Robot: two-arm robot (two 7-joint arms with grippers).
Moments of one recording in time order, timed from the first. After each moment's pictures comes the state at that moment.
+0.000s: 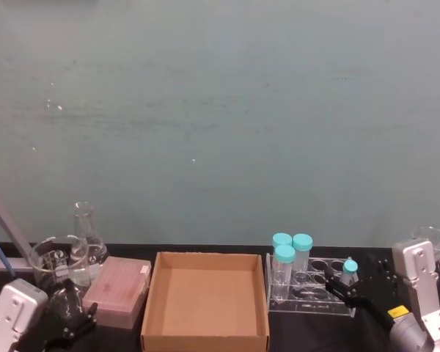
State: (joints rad) left arm -0.20 0.60 0.45 -1.41 -0.25 -0.12 0.03; right arm 0.40 0.38 -0.38 -1.12 0.29 -0.14 0.09
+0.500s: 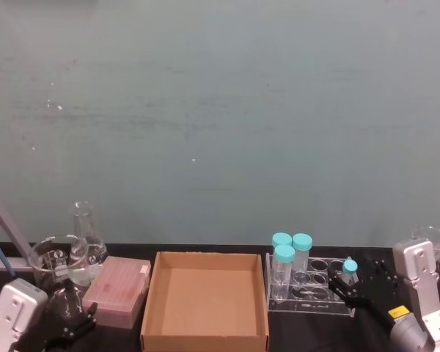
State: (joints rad) left arm -0.20 0.60 0.45 -1.41 -0.25 -0.12 0.03; right arm 0.40 0.39 -0.38 -1.13 0.29 -0.14 0.09
